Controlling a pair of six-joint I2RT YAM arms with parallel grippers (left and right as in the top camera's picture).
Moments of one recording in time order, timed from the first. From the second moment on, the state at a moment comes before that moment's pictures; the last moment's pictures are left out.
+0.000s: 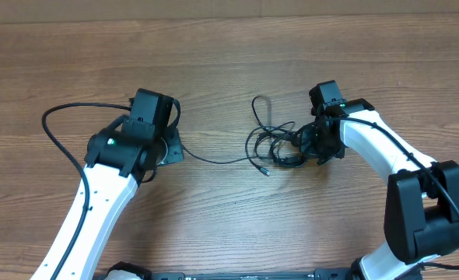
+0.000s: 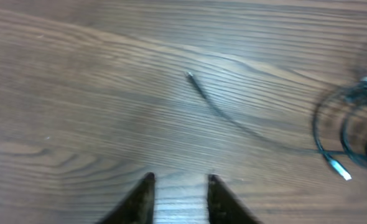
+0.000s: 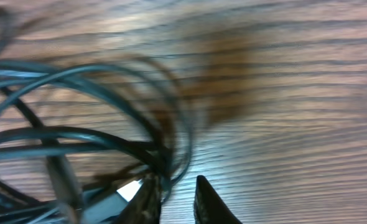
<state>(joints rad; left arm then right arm) -0.30 1.32 1.19 -1.06 -0.13 -0.50 0.23 1.79 1.13 -0.84 -0.05 0.38</state>
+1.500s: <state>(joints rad) -0.35 1.80 1.20 -0.83 0.33 -0.27 0.26 1.79 1.09 -0.76 -0.30 0.38</state>
